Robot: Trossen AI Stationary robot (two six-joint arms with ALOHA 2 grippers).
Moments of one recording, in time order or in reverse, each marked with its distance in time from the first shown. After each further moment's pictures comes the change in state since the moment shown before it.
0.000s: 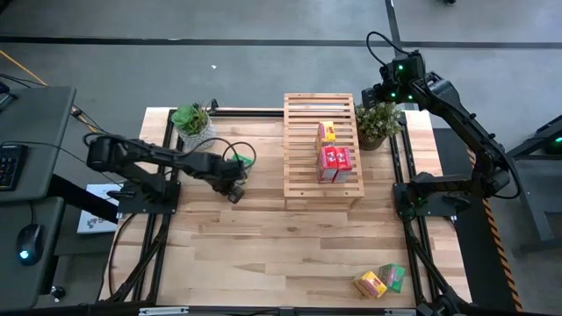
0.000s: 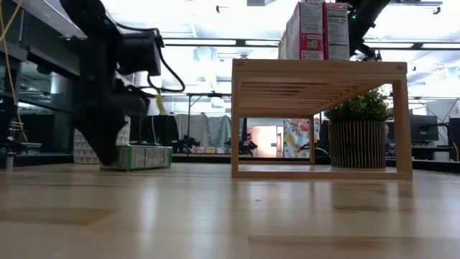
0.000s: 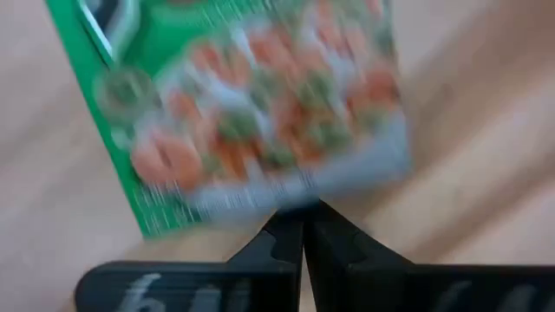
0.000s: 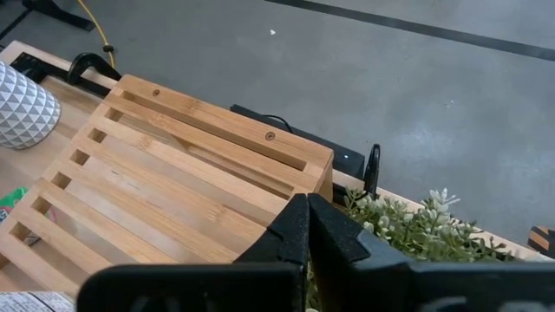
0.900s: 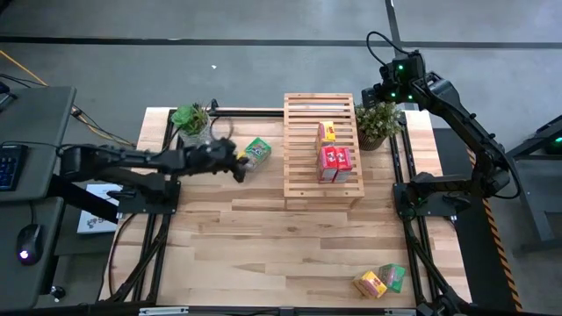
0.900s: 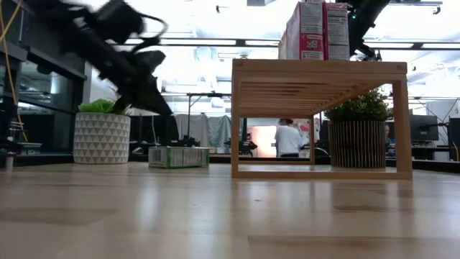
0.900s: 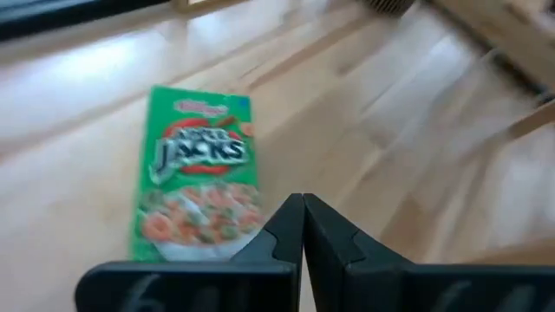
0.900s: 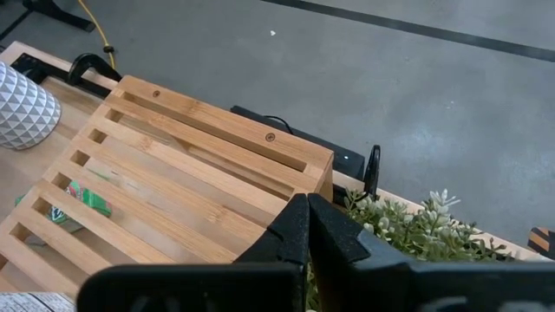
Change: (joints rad) left arm 0.116 -0.303 -0.204 0.680 -0.171 0.215; right arm 0.000 0.000 0.000 0.002 0.000 -0.001
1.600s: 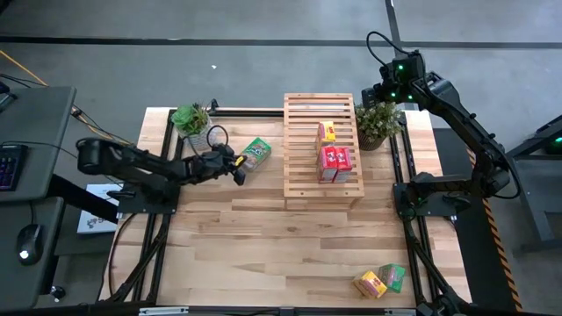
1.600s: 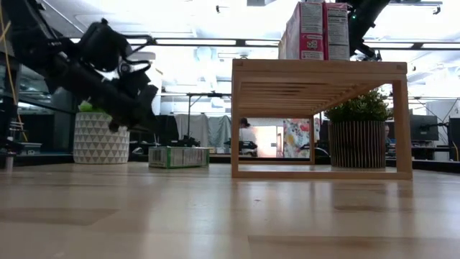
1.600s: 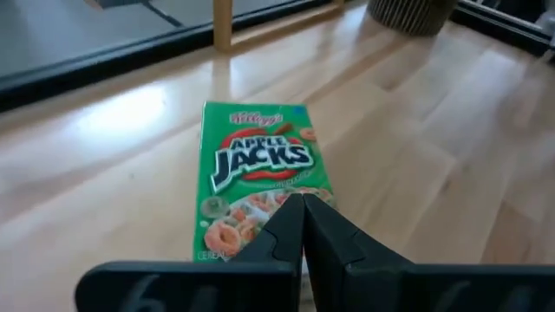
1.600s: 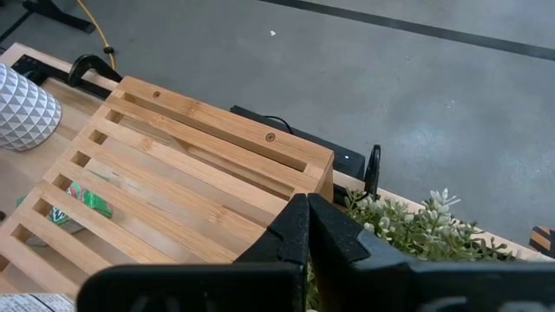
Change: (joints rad) left arm -0.017 0.198 -0.235 0.564 -0.181 0.178; right arm 0.000 0.000 0.000 0.000 0.000 0.006
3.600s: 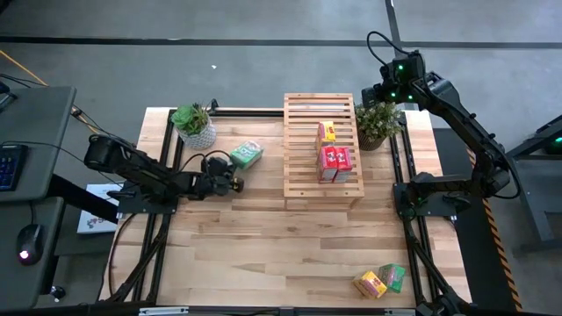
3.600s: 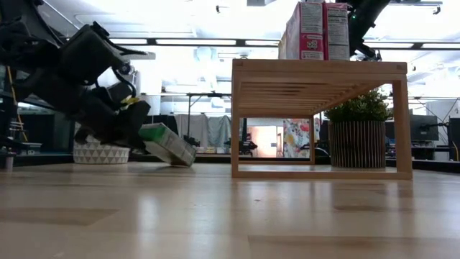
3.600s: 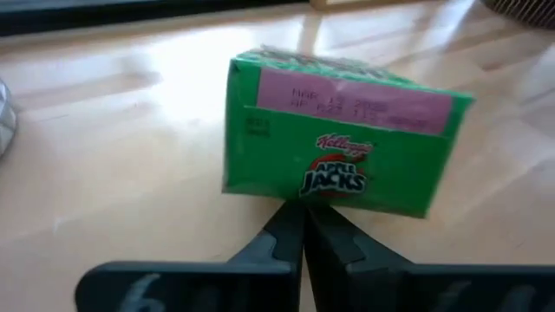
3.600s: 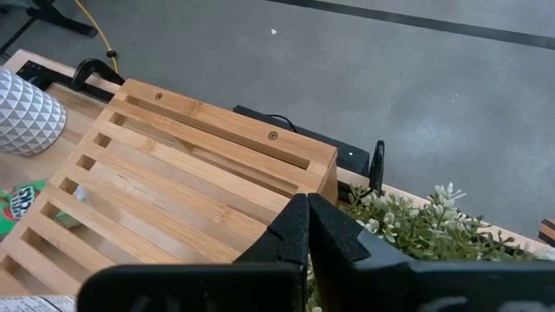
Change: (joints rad) left arm -0.285 0.097 0.000 -0.204 -0.466 -0.439; right arm 0.000 0.000 0.000 -0.004 -0.008 0.030
